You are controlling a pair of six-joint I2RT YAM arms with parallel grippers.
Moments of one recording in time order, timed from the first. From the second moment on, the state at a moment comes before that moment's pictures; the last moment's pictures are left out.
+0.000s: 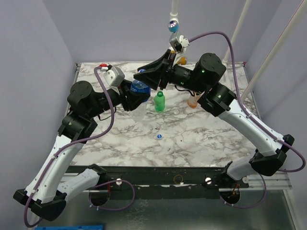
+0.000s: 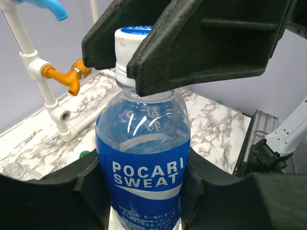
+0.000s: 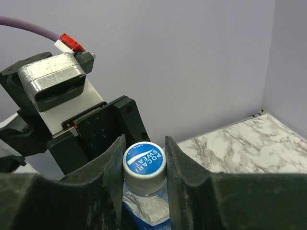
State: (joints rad) left arm -0.51 0.93 1.24 -0.21 0.56 -0.13; right arm 0.88 1.47 1.75 -0.03 -0.40 0.27
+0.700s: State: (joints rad) left arm -0.51 0.94 1.24 -0.22 0.34 -0.04; right arm 0.93 1.61 1.98 -0.21 -0.08 0.31
